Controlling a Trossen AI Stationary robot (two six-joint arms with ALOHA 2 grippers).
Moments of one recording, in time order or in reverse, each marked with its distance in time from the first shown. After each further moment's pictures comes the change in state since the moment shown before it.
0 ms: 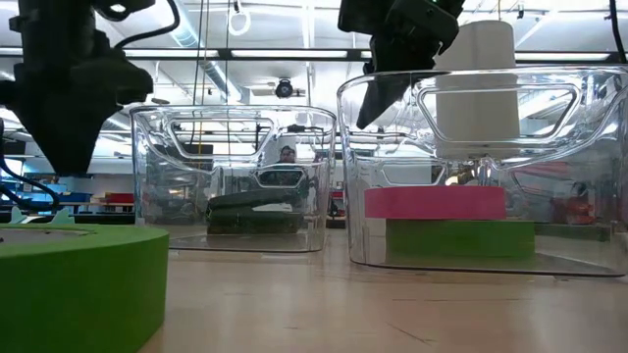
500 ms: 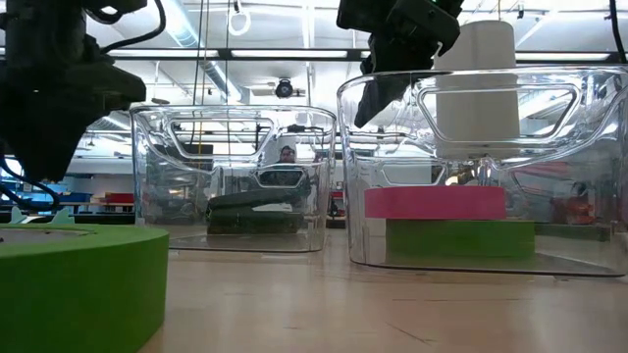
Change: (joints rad) left arm -0.022 0.000 -0.023 0.027 0.087 -0.161; right arm 0.000 0.000 0.000 0.014 0.001 -0.050
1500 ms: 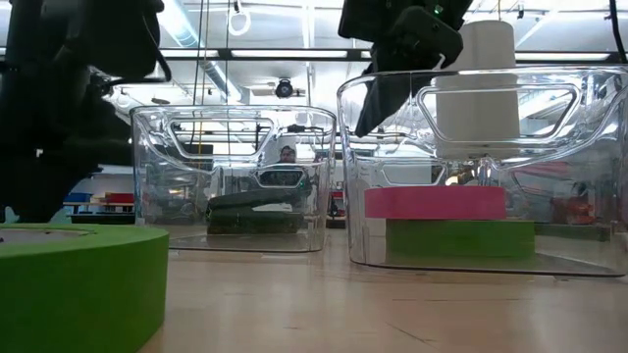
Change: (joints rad) left arm -0.021 0.254 0.000 0.078 0.034 -0.100; right arm 0.000 0.001 -0.049 0.055 -0.002 -0.006
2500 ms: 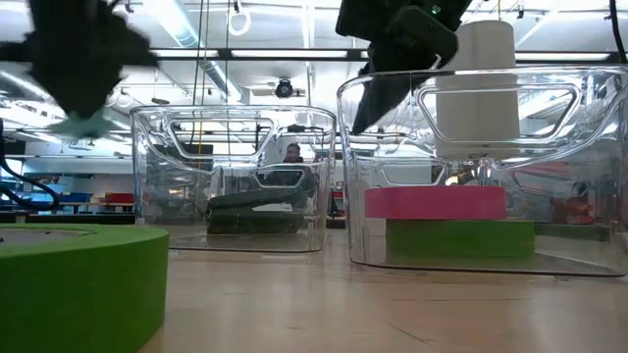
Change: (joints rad) left arm 0.011 -0.211 0.181 -0.428 -0.303 0.119; right arm 0.000 0.000 -0.007 0.033 0.002 -0.015
